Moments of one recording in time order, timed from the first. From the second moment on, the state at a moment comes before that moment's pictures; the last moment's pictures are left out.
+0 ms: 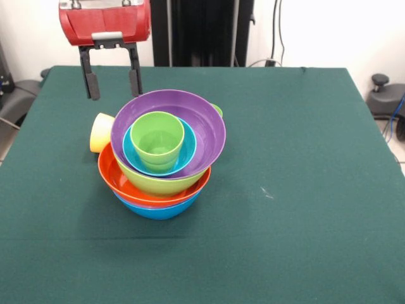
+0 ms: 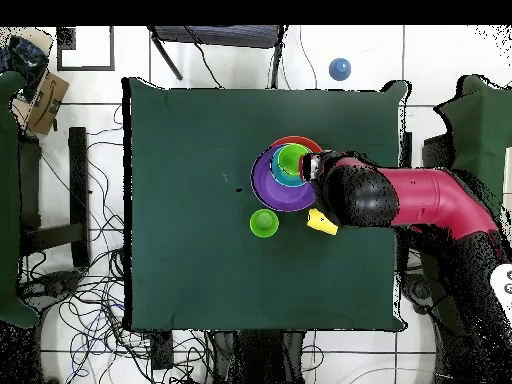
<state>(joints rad) -0.92 -0.80 0.73 1.70 -0.53 0.58 1.70</state>
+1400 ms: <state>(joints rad) -0.89 -0.84 0.67 1.70 -0.50 0.64 1.70</state>
